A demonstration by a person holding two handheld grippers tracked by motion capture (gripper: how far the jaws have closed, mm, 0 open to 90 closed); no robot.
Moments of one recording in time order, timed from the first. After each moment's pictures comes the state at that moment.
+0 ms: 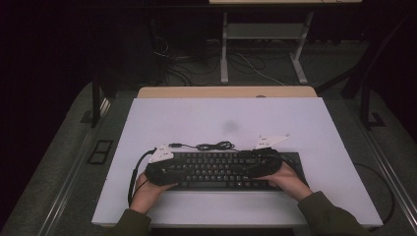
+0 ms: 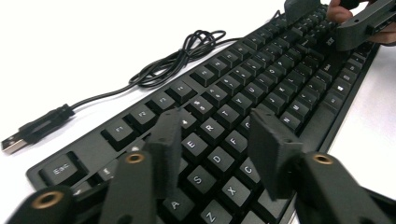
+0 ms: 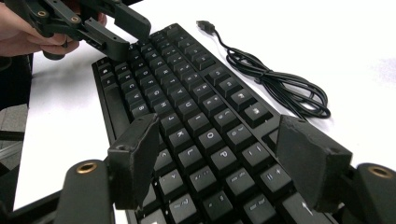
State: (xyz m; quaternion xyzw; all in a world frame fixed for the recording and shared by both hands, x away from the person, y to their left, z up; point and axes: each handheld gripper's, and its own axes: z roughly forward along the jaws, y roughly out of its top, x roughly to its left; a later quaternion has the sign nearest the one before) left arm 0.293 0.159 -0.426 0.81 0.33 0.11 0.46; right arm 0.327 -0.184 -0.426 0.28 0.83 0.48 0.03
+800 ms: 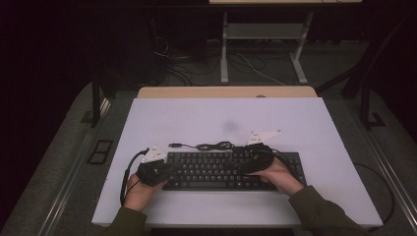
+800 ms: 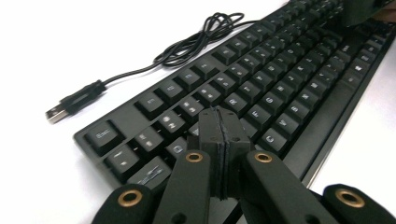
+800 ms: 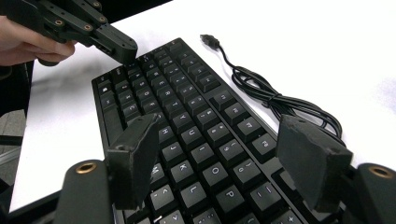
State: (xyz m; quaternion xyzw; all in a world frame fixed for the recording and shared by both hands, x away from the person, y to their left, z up) left arm 0.291 0.180 -0.424 0.82 0.35 0.12 0.43; right arm 0.337 -0.164 -0.421 0.27 0.83 0.49 0.03
